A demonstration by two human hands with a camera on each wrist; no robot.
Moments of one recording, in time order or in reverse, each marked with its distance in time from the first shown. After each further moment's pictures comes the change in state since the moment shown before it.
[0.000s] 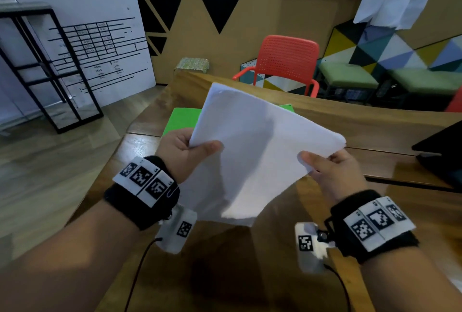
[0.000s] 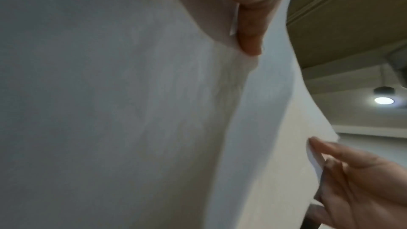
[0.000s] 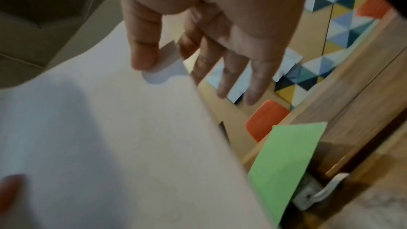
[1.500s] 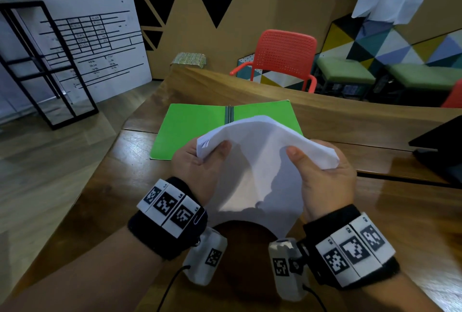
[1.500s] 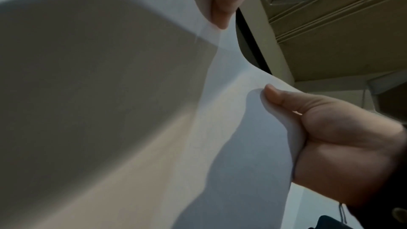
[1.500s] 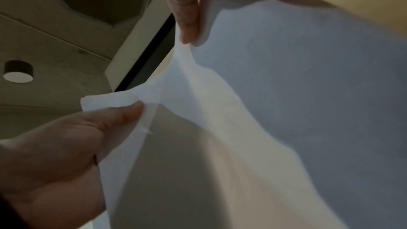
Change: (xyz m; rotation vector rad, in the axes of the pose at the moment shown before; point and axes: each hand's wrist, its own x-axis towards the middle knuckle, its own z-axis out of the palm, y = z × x) left_hand -0.018 -0.013 0.040 -0.240 0.223 -0.048; right_hand -0.021 0.020 0.028 0.057 0.162 -0.279
